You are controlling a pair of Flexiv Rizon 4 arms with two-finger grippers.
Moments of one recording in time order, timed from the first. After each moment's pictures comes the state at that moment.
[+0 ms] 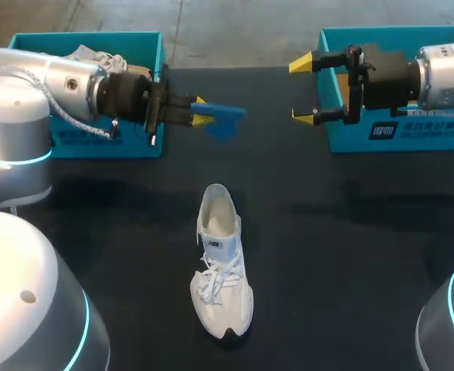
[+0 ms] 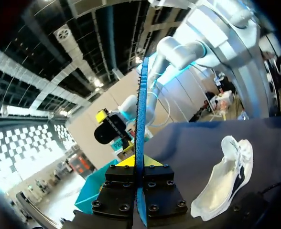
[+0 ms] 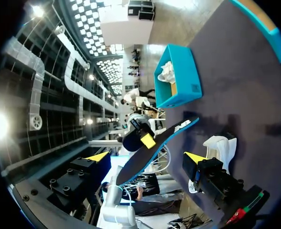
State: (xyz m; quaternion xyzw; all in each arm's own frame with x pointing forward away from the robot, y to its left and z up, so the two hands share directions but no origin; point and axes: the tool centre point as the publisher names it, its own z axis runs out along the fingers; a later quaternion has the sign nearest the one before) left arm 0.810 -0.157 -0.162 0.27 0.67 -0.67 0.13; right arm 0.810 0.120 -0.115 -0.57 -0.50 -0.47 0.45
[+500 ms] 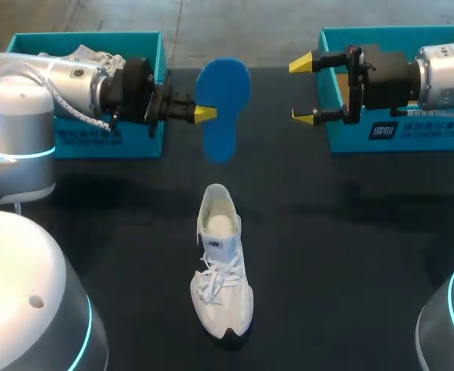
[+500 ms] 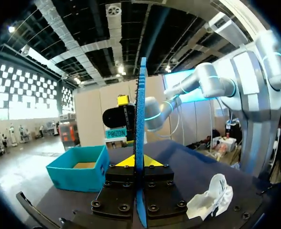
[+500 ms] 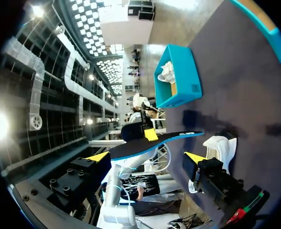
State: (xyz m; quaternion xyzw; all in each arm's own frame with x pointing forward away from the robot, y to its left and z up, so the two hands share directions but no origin) left arm 0.818 -0.157 -0.164 0.09 0.71 -0.69 -0.03; right arm 0.810 0.120 -0.115 -0.57 -0.50 -0.47 0.45
